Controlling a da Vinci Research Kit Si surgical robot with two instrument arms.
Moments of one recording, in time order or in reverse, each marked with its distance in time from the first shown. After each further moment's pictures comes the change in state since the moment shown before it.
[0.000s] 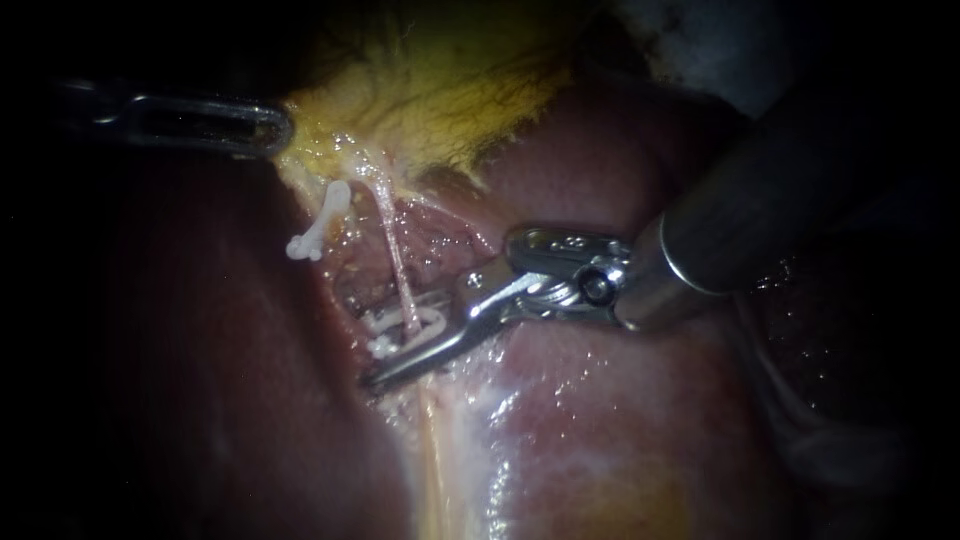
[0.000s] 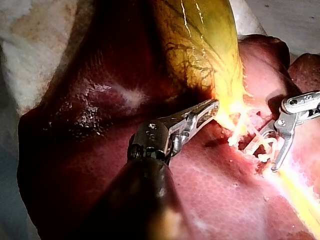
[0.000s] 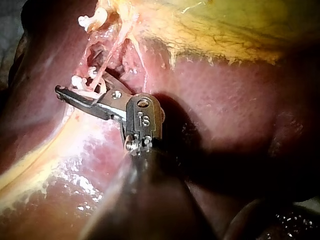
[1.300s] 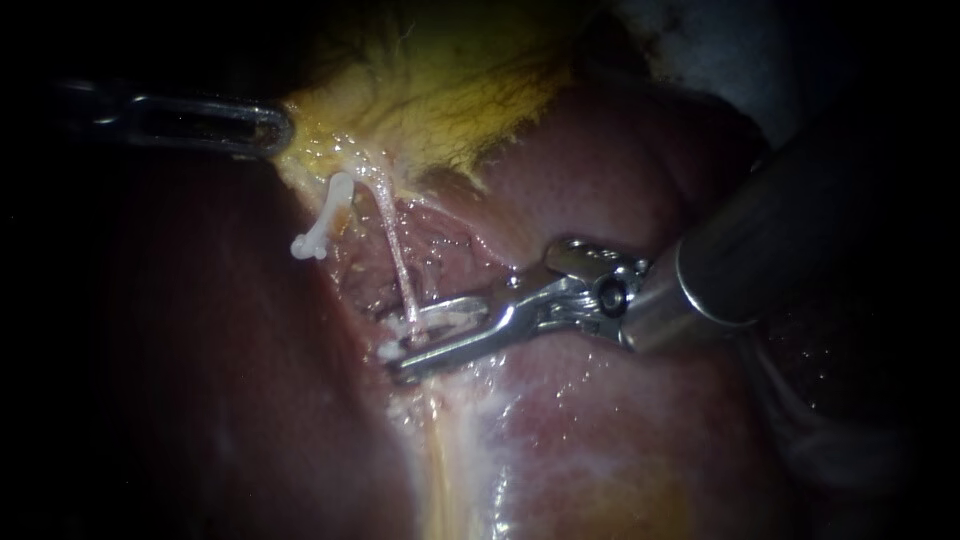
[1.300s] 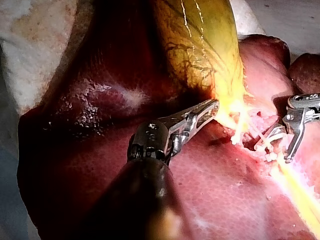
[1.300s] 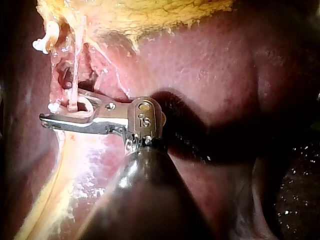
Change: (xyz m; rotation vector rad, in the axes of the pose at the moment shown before) right arm -0.002 -0.001 -0.002 0.060 0.201 0.259; left arm 0.000 0.000 0.000 0.000 0.000 0.000
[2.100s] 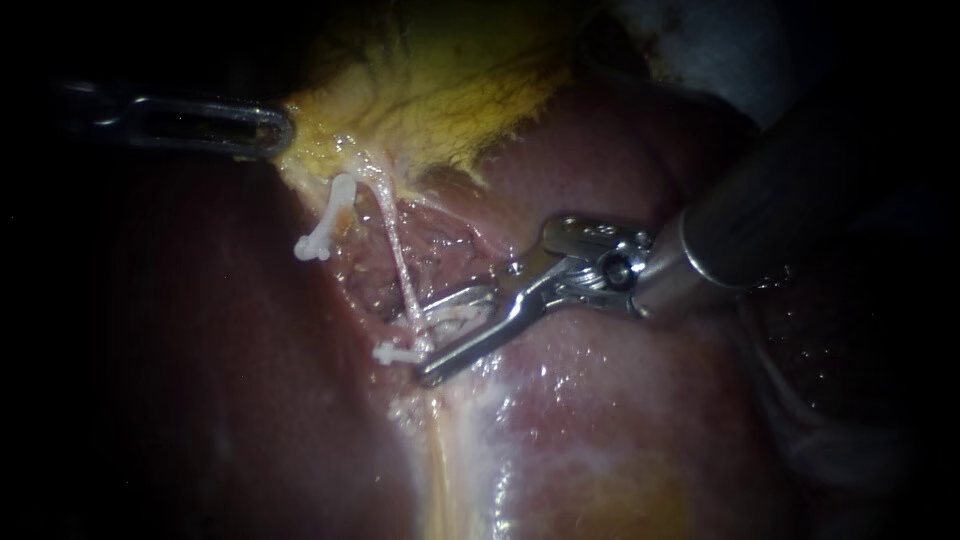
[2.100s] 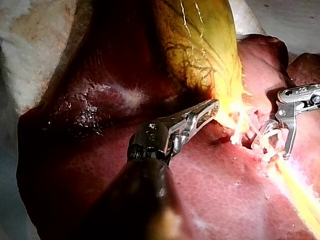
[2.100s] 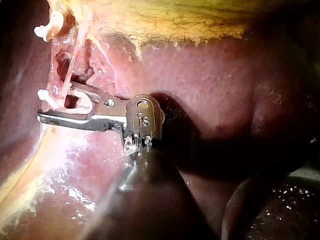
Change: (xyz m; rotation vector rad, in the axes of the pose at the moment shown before) right arm 0.002 0.004 -0.001 0.013 -0.138 -0.167; left arm 0.000 0.000 0.000 -0.001 0.000 0.000
